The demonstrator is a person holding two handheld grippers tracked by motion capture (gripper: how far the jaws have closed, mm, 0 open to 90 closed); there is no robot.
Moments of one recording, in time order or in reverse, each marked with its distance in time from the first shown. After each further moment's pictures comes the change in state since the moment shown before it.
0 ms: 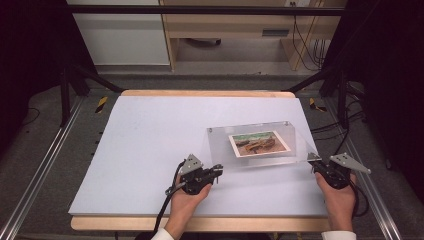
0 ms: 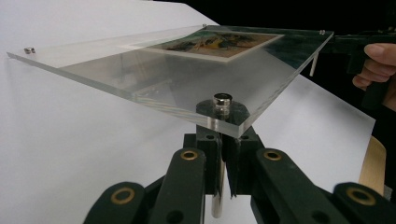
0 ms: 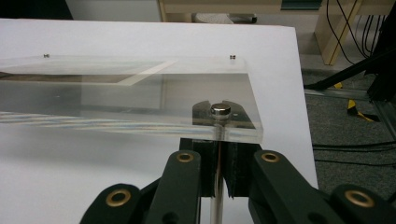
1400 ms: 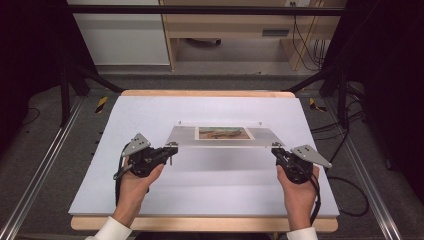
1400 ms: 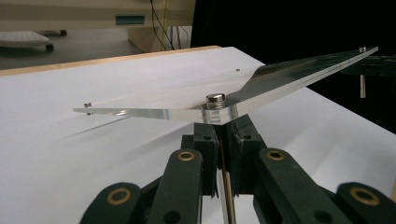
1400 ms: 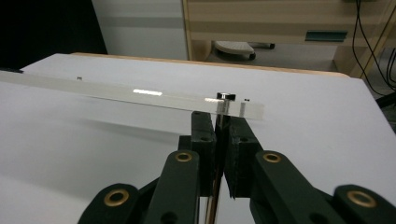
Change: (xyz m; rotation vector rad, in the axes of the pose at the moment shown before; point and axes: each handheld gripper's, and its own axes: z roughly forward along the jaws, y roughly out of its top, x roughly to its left) left arm 0.074 0.055 -0.109 -0.075 0.104 0.051; right arm 0.130 0.054 0.006 -0.077 0.037 -0.020
